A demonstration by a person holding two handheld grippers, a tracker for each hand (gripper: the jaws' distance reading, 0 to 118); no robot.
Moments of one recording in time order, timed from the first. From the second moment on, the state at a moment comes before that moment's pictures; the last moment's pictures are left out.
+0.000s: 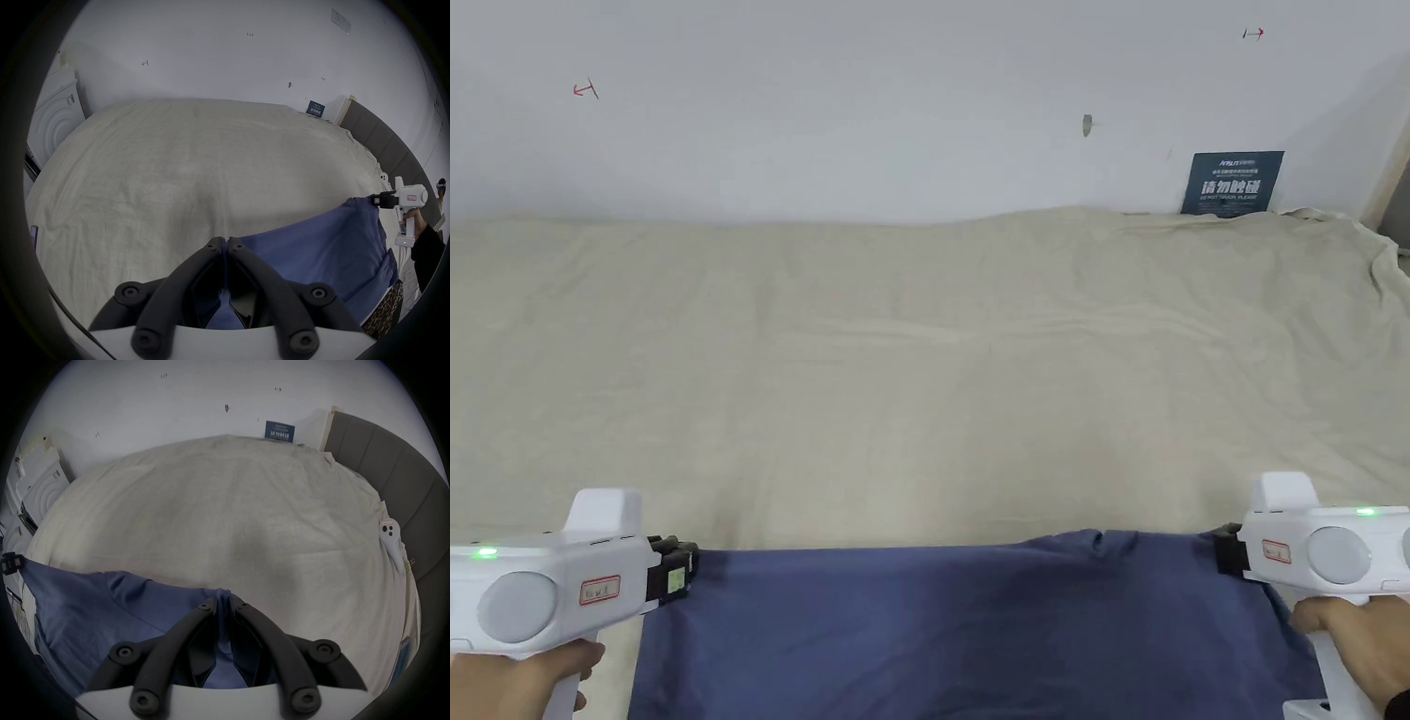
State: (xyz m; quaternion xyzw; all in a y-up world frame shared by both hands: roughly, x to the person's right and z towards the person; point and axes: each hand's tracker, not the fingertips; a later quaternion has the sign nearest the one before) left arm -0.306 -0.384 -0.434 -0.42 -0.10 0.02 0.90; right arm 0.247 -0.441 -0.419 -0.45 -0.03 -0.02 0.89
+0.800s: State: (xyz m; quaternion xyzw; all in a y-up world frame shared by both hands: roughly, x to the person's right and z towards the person) left arm -0.356 -0.371 -0.285 -0.40 -0.07 0.05 0.91; right arm 0.249 -0.362 -0.160 -0.35 0.02 -0.09 0.93
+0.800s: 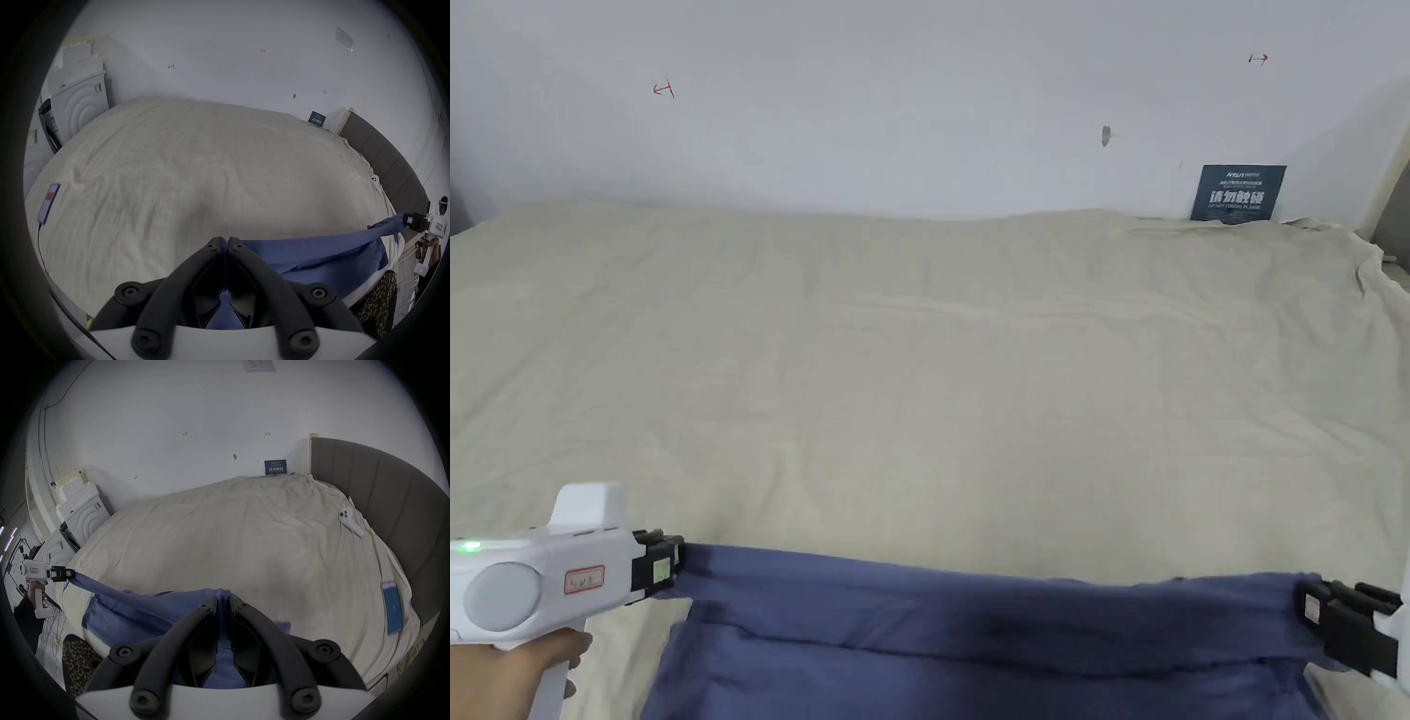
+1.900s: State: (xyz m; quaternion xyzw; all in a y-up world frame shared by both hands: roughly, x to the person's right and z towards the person) left arm -0.342 -0.434 -0.204 -0.43 -0.01 0.06 0.90; right arm 0.216 -0.404 -0.109 -0.38 -0.05 -0.10 0.92
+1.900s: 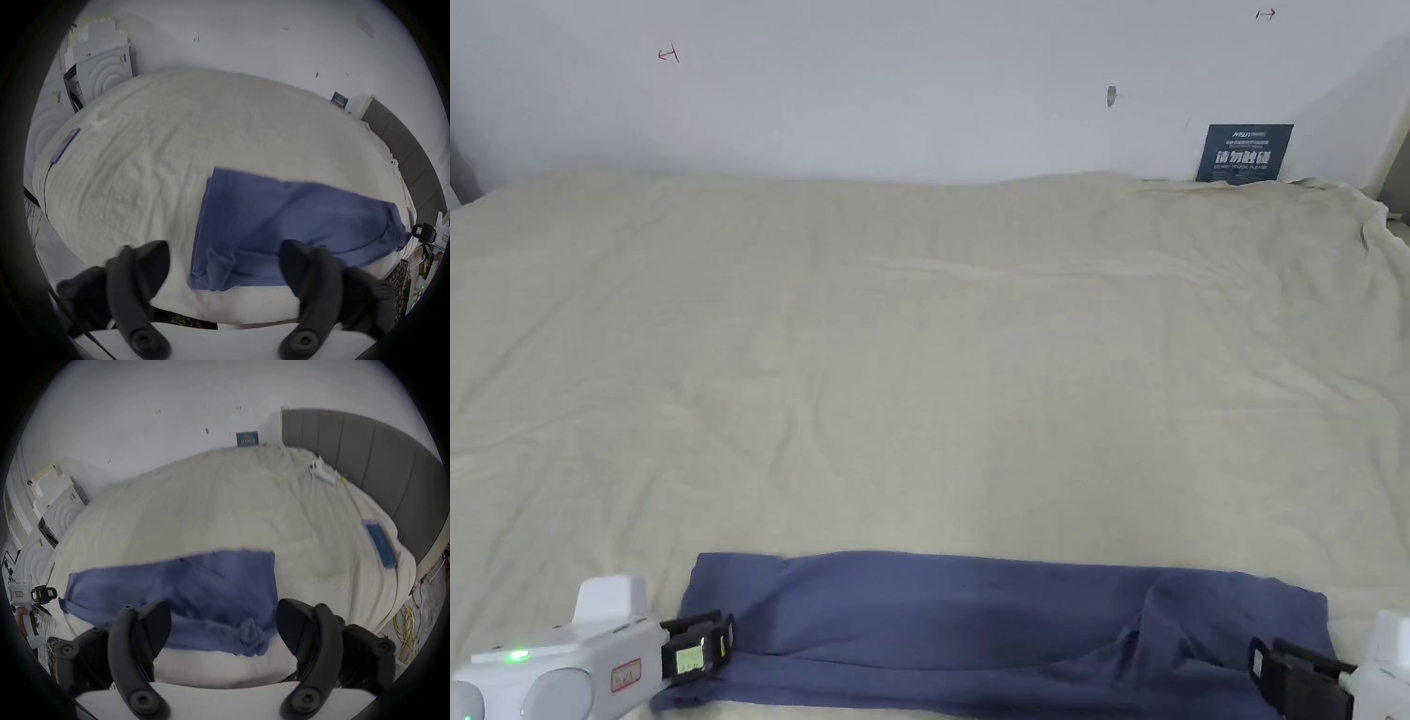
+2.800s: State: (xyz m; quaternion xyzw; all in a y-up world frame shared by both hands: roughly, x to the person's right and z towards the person) left arm -0.266 -0.322 -0.191 -0.15 -0.03 0.02 0.99; right arm 0.141 -0.297 -0.124 -0.12 -0.10 0.01 0.99
